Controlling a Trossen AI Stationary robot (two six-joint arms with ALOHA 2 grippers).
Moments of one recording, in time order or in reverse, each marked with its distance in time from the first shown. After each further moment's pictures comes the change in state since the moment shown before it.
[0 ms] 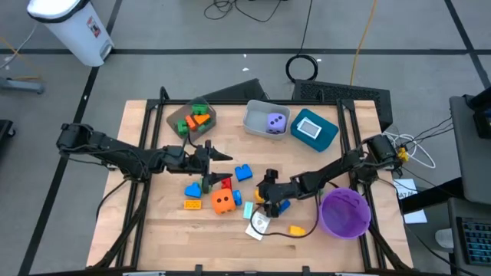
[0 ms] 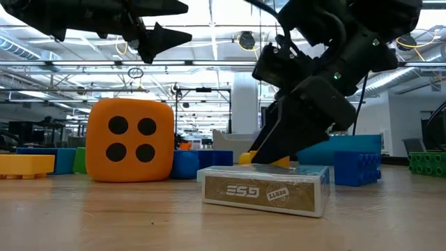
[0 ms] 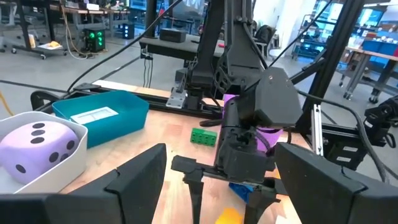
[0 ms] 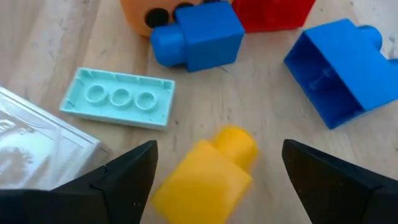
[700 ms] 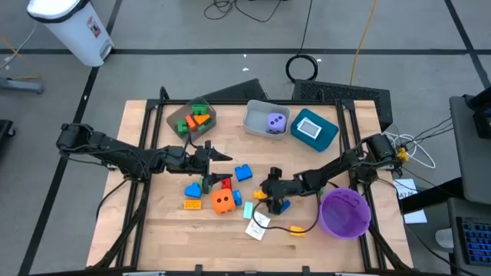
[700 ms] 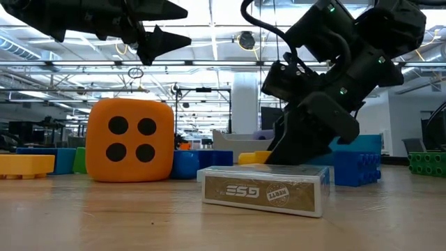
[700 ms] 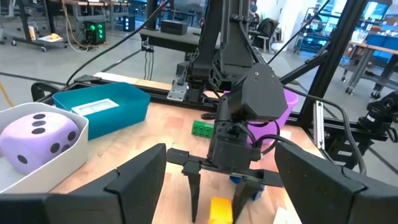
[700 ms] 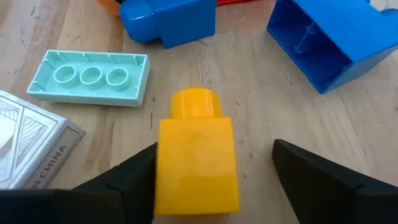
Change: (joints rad) left arm 0.001 0.000 0.000 -0.030 0.000 0.006; right arm -0.033 0.005 -0.098 0.111 -0.005 0.042
